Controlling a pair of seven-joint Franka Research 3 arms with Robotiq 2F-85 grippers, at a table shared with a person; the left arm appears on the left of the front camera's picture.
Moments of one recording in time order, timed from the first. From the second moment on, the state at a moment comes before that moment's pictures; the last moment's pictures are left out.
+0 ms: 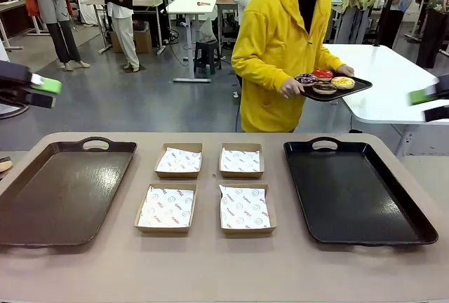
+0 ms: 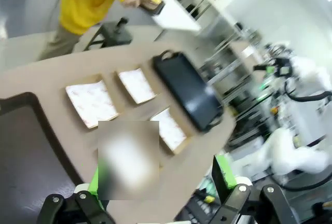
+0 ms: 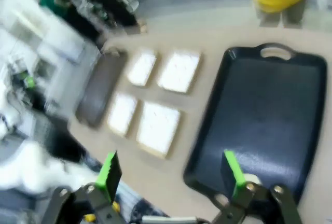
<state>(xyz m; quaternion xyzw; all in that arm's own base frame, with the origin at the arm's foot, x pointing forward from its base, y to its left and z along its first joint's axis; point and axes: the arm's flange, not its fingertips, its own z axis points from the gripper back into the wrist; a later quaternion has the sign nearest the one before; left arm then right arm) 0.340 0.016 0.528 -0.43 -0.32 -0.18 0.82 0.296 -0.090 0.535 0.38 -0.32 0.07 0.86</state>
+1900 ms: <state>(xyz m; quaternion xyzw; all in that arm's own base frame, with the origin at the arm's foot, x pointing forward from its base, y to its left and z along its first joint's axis) 0.307 0.162 0.482 -0.48 -0.17 0.00 0.86 0.207 -0.219 0.468 0.54 -0.26 0.01 0.80</state>
